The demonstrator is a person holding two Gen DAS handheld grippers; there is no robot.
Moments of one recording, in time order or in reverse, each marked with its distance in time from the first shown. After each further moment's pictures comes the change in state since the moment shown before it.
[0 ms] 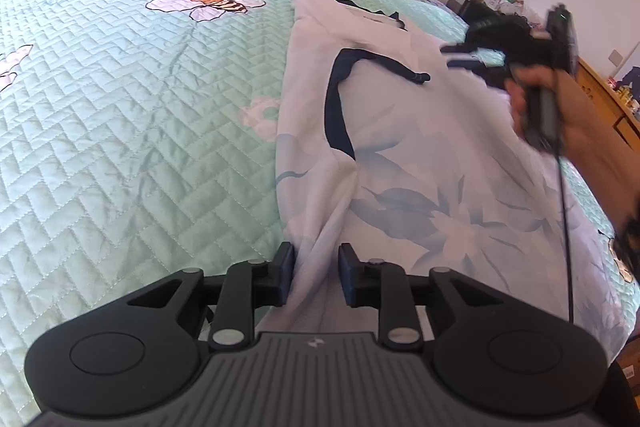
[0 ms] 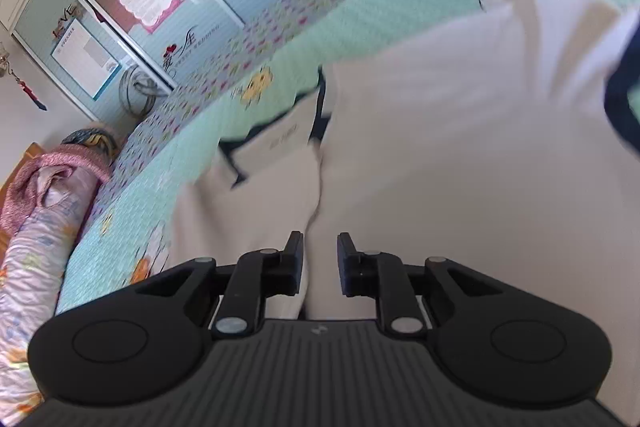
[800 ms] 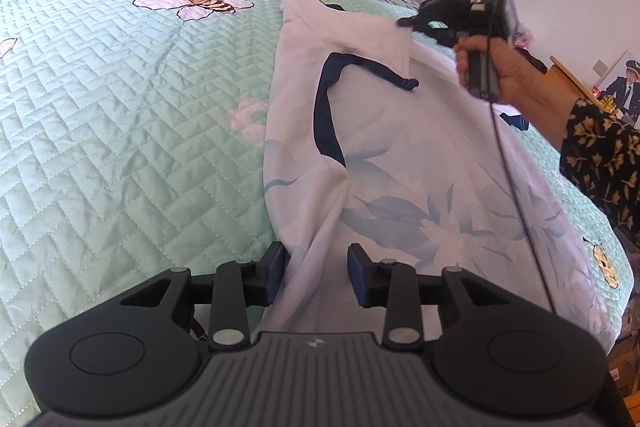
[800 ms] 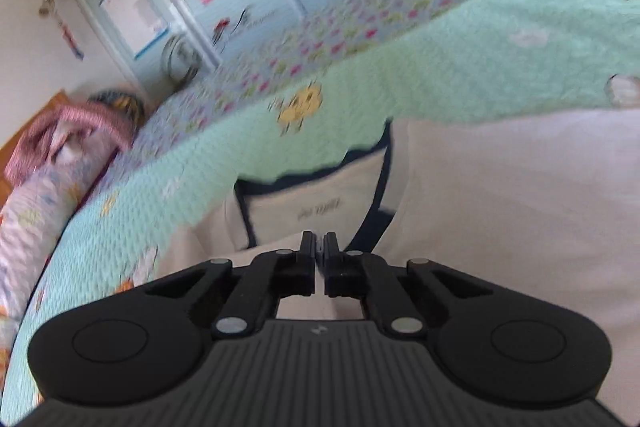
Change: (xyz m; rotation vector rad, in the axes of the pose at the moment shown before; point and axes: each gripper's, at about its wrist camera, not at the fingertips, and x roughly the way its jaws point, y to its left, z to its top) left arm 0.007 0.005 0.002 -0.015 -0.016 -0.060; right arm 0.068 0.022 0.063 -0.212 -0.012 0.056
